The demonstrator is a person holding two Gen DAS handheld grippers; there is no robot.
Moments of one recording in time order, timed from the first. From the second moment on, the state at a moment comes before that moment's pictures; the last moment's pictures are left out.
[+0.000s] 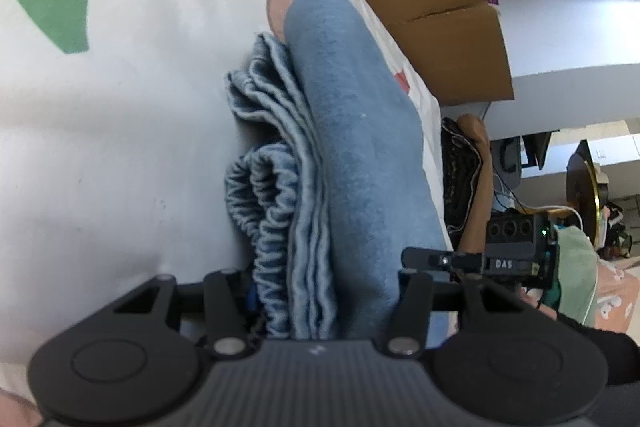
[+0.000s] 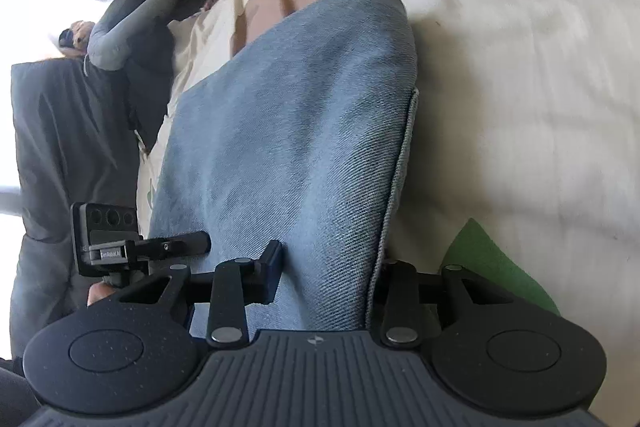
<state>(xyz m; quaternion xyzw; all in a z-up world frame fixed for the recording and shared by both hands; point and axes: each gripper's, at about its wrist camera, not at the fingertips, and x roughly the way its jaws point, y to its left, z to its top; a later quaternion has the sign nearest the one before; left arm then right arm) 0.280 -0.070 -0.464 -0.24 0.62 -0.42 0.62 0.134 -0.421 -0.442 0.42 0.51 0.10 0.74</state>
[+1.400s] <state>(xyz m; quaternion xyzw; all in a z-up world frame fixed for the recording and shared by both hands) 0.317 -0.108 -0.145 -0.16 0.56 -0.47 0.67 0.130 -0.410 -0.083 0.29 0.45 0.07 0.84</state>
